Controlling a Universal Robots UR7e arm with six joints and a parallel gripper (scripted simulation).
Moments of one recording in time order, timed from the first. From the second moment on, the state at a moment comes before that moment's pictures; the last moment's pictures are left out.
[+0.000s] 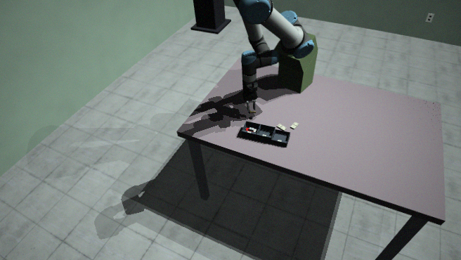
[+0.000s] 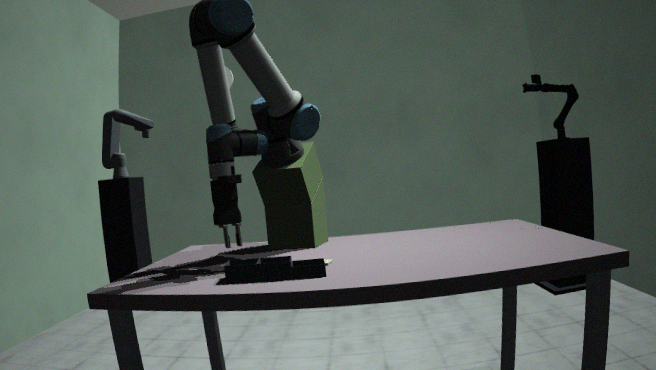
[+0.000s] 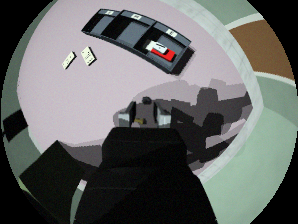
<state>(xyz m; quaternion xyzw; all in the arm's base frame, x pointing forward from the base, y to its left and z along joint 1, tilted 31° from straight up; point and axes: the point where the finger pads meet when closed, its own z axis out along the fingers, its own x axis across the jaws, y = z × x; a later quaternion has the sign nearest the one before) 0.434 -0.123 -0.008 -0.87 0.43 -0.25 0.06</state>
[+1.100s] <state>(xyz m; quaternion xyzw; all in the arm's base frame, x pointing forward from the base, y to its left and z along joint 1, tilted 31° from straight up) 0.434 -0.123 -0.008 -0.79 0.56 -0.25 0.10</state>
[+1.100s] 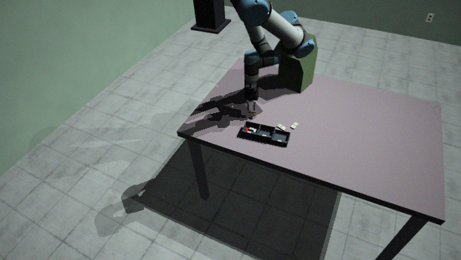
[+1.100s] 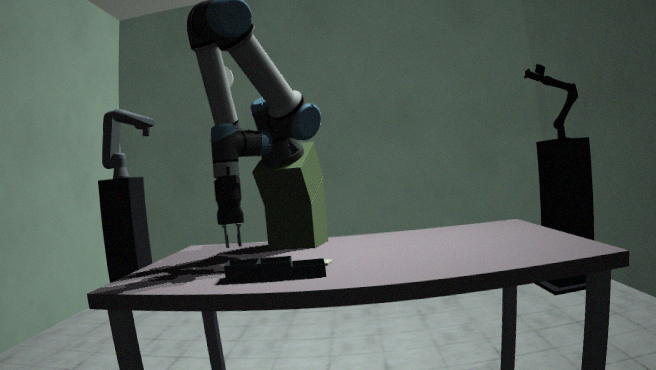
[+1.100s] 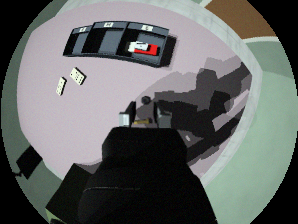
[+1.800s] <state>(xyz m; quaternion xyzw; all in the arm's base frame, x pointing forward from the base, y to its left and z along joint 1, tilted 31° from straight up) 0.451 -0.127 -0.037 -0.79 0.56 -0.25 0.10</state>
